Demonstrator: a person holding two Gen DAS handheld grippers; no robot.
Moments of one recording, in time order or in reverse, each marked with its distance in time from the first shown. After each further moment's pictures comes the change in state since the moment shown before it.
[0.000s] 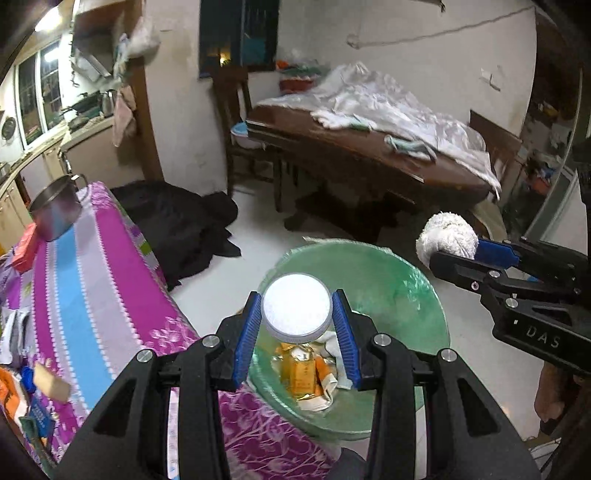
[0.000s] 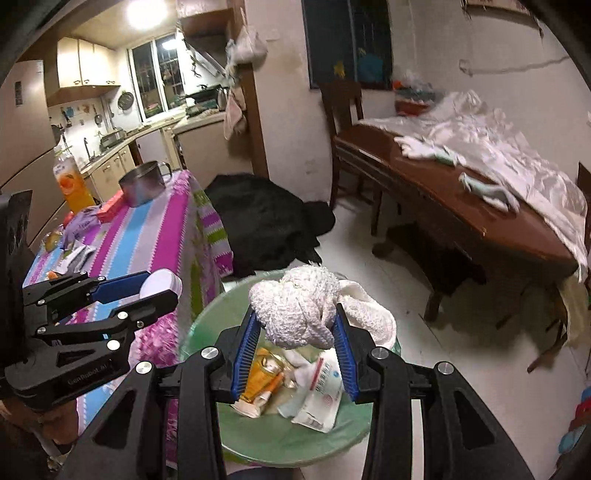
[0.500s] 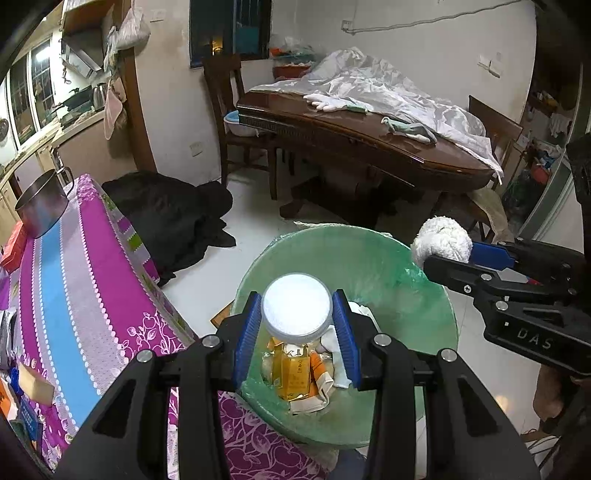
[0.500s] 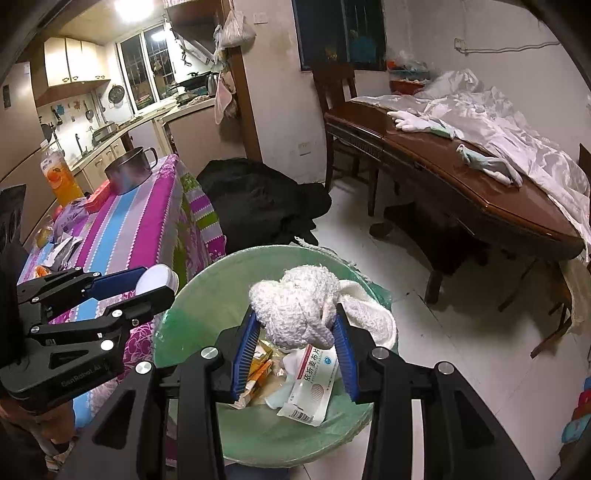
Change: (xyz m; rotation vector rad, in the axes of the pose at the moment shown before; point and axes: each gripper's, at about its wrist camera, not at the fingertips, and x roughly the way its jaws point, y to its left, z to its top) left arm 0.023 -0.012 -0.007 0.014 0.038 -0.006; right arm 0.030 -0.013 -0.013 0.022 0.049 -0.001
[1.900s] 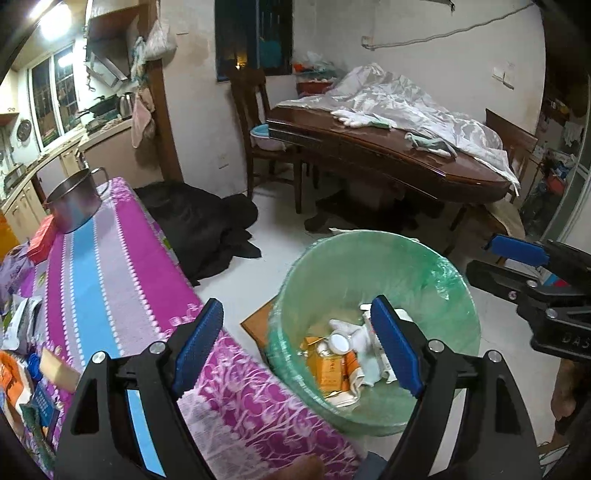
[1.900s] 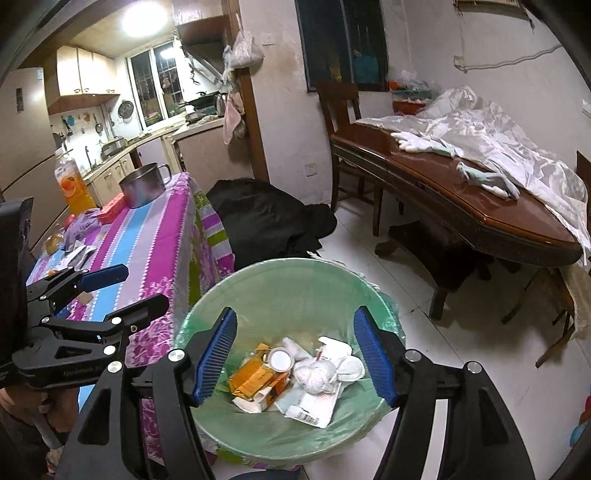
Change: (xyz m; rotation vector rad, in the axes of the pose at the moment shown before) left arm -0.028 0.029 -0.017 -0.029 -0.076 0.094; right arm -0.031 0.021 -0.013 -0.012 -0.108 0.027
